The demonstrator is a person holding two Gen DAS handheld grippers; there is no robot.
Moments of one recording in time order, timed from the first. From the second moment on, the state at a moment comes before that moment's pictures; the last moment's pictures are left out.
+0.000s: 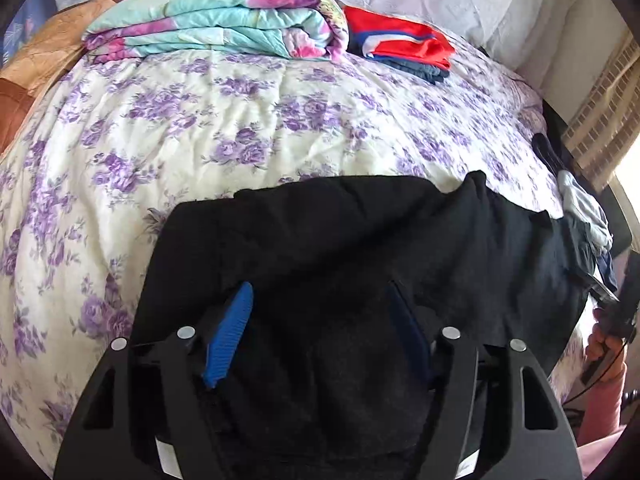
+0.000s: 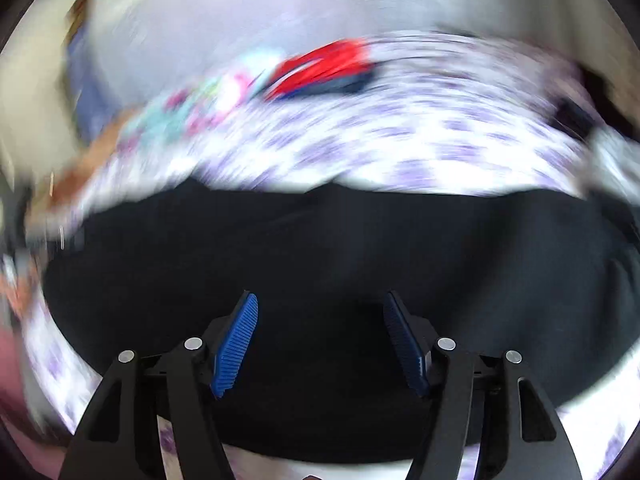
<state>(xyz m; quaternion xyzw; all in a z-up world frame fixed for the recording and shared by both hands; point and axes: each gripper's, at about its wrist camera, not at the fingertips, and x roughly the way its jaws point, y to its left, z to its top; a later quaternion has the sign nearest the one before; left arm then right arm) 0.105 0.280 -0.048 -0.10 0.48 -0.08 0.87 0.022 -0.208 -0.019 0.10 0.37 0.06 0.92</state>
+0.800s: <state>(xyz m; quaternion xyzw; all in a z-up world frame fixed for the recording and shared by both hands) 0.094 0.227 -0.019 -0.07 0.44 0.01 0.90 0.111 -0.379 -0.016 -0.15 0.37 -0.17 0.90</state>
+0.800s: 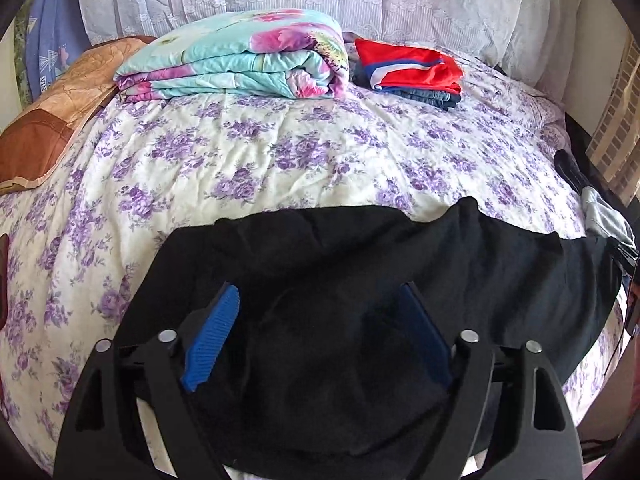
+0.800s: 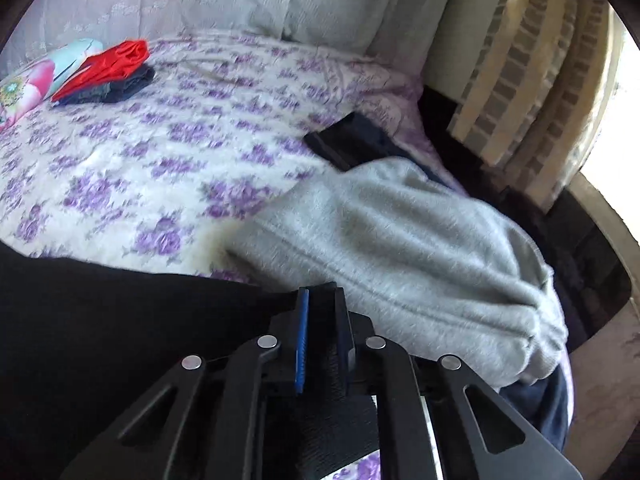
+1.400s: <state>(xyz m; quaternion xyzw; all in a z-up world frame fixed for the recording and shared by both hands) 0.134 0.244 -0.033 -0.08 0.45 0.02 0.89 0.153 -0.075 0.007 -0.09 0.40 0.35 0.84</state>
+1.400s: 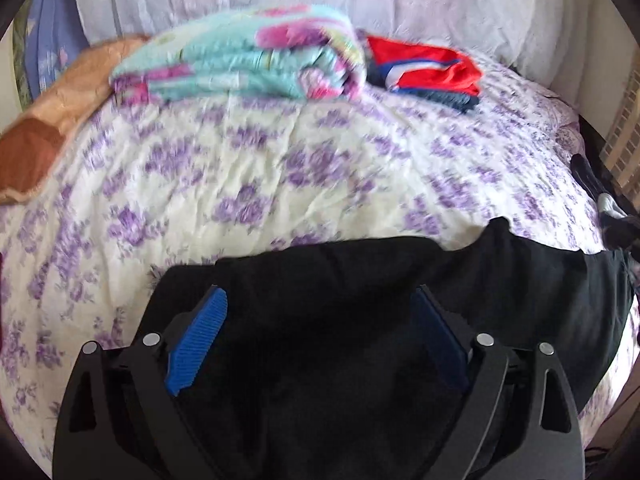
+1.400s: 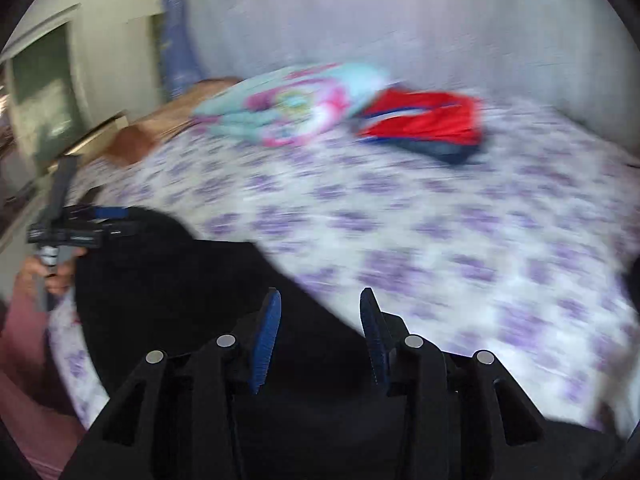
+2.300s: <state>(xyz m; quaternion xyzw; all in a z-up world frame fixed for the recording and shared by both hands) 0.157 0.268 -0.043 -0.08 0.42 0.03 0.90 0.181 0.019 -0.015 -0.08 0.40 0.45 0.79</state>
